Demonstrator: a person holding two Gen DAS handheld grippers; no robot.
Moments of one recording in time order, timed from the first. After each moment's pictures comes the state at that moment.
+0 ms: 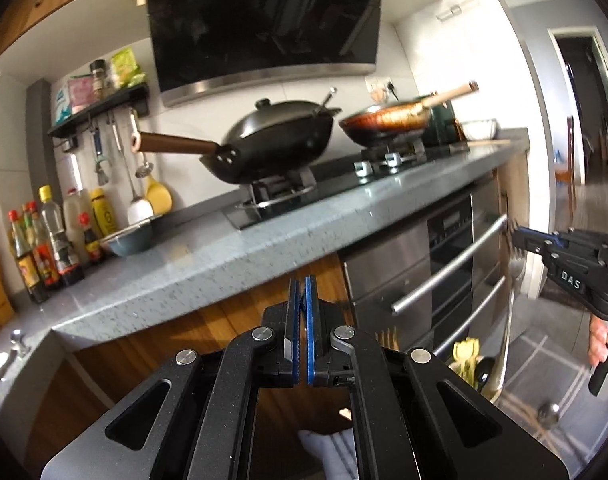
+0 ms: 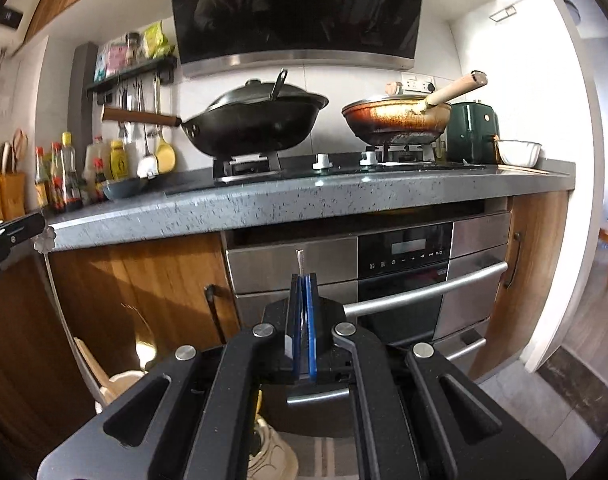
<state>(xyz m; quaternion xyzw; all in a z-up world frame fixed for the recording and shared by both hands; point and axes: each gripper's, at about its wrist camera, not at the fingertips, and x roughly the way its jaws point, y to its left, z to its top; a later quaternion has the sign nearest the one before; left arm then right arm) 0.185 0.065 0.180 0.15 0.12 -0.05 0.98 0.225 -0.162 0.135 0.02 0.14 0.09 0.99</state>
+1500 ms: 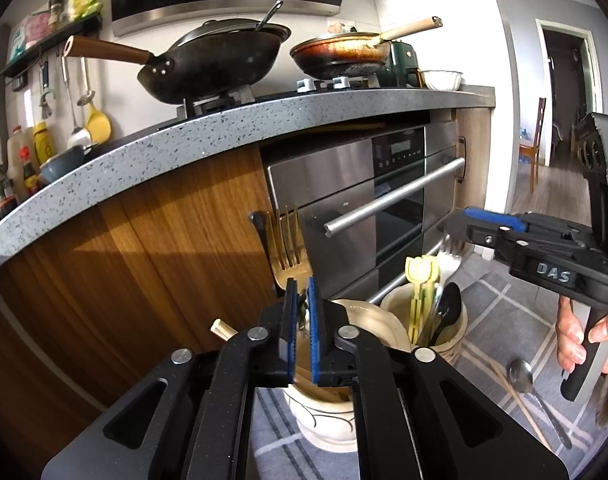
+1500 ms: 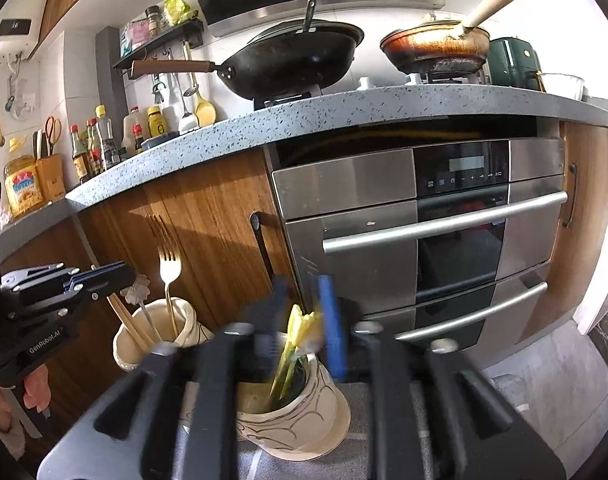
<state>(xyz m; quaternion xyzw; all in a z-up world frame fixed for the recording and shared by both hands) 0.196 0.043 0.096 0.12 0.23 -0.13 0.96 0.222 -0.165 0.078 0.08 0.21 0.19 0.96</state>
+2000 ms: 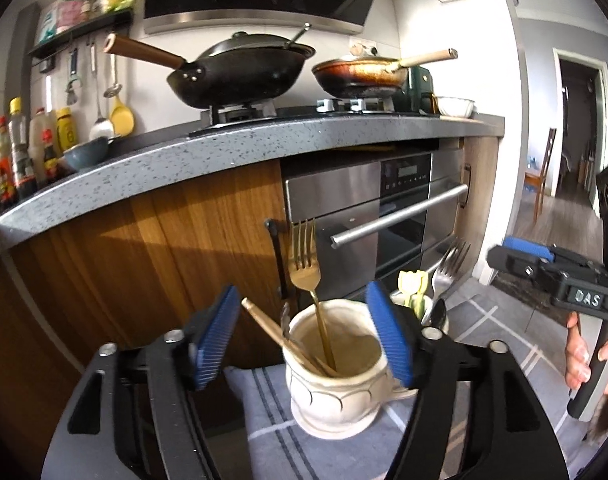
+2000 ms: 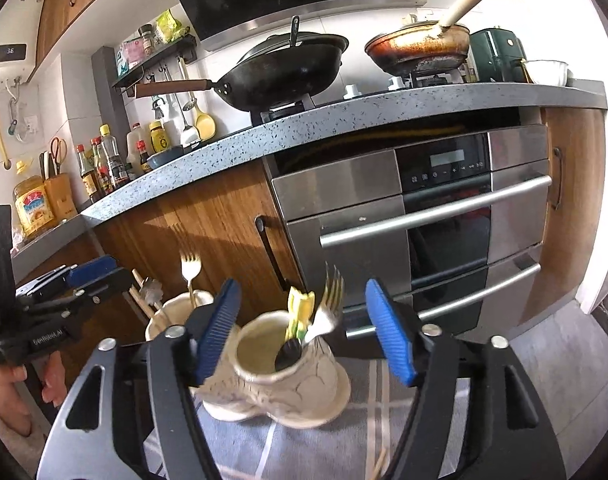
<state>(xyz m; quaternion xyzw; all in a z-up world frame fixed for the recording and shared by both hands) 0.161 0.061 0.115 0.07 0.21 -0.11 0.97 0.180 -0.190 0.089 0.11 0.22 0.20 0.95</state>
